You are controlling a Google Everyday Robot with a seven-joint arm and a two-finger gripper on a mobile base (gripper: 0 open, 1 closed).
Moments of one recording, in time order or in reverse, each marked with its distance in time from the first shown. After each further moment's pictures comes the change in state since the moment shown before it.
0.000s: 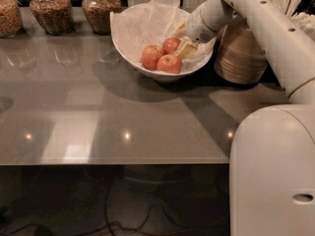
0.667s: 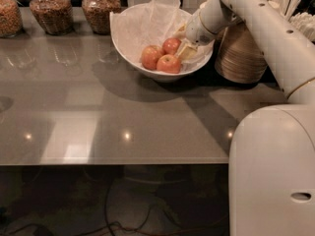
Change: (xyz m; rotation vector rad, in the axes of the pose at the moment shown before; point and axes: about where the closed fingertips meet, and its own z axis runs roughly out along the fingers) arm 0.003 0.003 0.006 -0.013 0.000 0.008
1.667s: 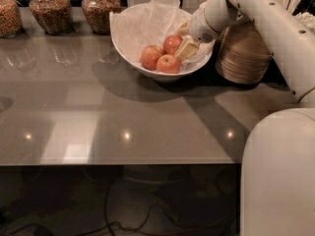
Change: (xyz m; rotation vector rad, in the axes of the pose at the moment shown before) arm -0.007 -0.007 -0.018 0.071 -0.037 0.008
